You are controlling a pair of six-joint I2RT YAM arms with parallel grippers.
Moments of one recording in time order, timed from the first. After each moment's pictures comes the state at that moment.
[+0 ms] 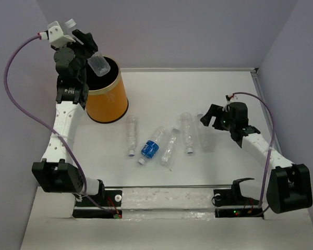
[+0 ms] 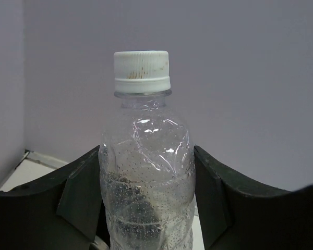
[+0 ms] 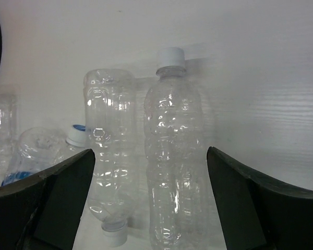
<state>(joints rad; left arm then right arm) -0.09 1.37 1.51 0.12 -0.20 -0.38 0.15 1.17 0.67 -0.06 -0.19 0.44</state>
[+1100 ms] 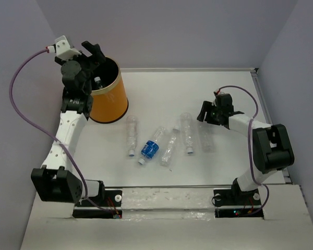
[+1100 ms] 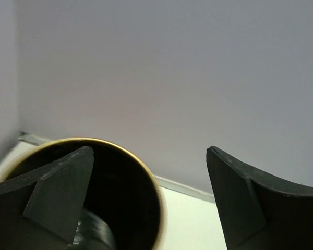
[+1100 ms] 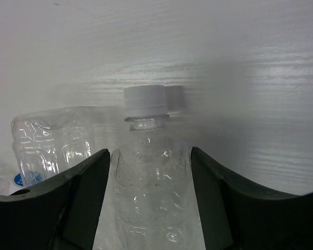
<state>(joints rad) -0.03 1.34 1.29 0.23 -0.24 -0.39 0.19 1.63 0.90 -0.06 -0.14 0.39</state>
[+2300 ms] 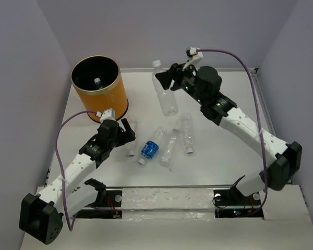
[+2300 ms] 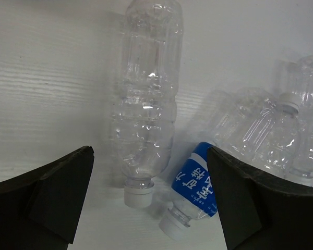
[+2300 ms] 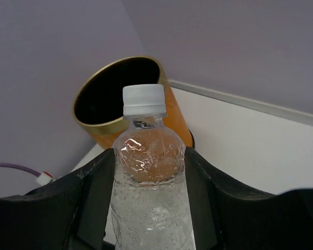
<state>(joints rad) -0.46 0.90 0.58 -0.35 -0.18 -0.66 0.64 1.36 1.33 0.04 0.00 0.37</state>
